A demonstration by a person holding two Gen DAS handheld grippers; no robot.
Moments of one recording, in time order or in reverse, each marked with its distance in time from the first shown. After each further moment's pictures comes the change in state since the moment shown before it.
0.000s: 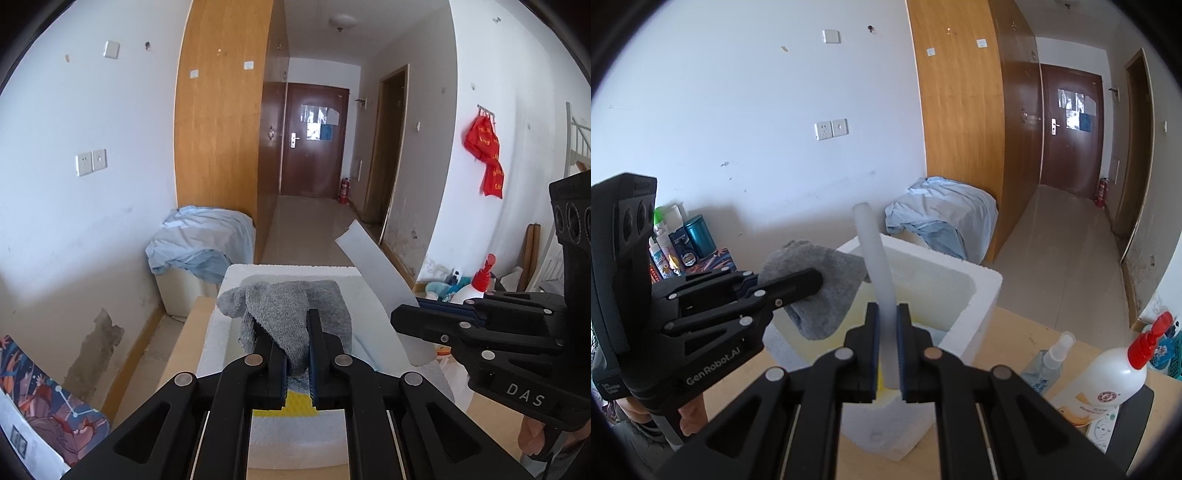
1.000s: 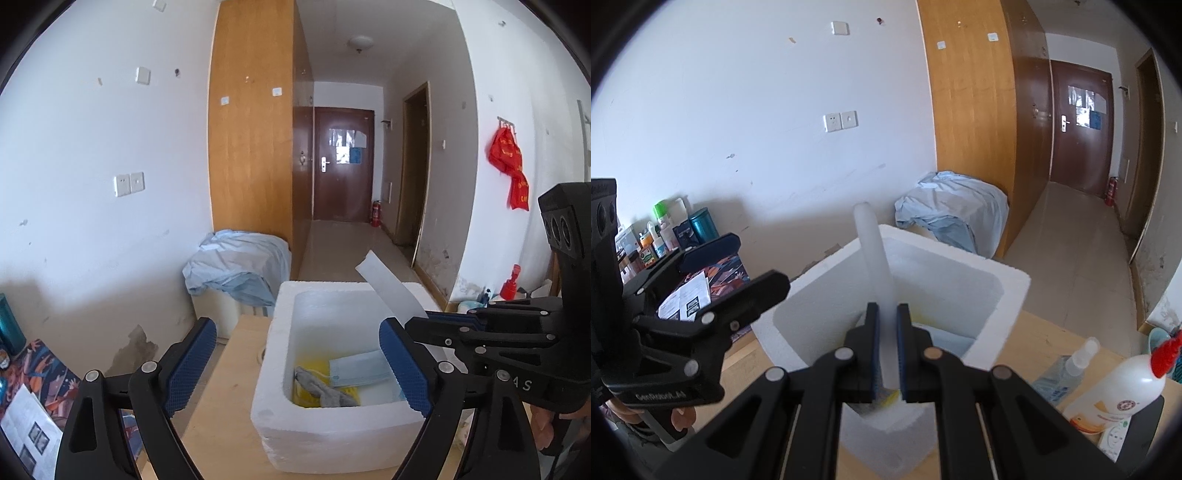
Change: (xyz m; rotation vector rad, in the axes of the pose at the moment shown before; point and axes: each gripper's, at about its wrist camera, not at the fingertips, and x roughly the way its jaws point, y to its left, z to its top) left arm -0.026 0.020 -0.006 0.002 -0.106 0.144; right arm 0.024 0.004 -0.001 -0.017 0.026 0.035
